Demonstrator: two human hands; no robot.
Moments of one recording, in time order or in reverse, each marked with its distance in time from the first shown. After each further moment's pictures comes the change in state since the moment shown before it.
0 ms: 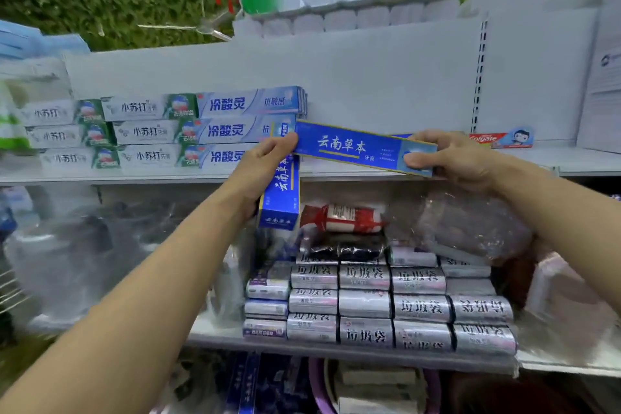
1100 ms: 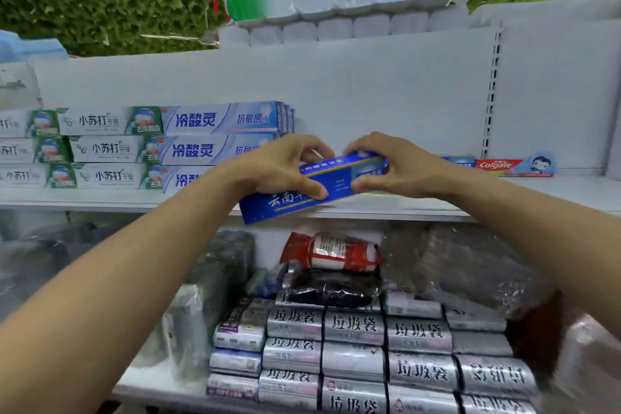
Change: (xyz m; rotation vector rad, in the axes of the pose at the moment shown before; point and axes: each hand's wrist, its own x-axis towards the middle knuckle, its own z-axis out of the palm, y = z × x) left_hand 0.107 0.017 0.036 0.894 -0.374 0.201; right_hand 0.102 0.000 0.004 -0.814 -0.105 -0.570
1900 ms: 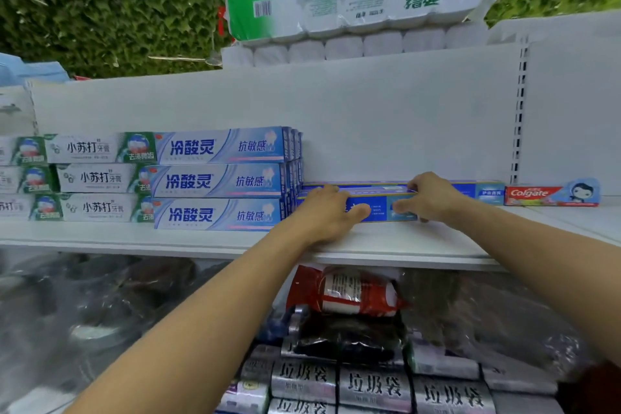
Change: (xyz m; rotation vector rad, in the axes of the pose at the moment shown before) left_hand 0.076 -0.025 0.056 0.345 0.049 -0.125; right_hand 0.041 0.081 0.031 0.039 0.050 0.814
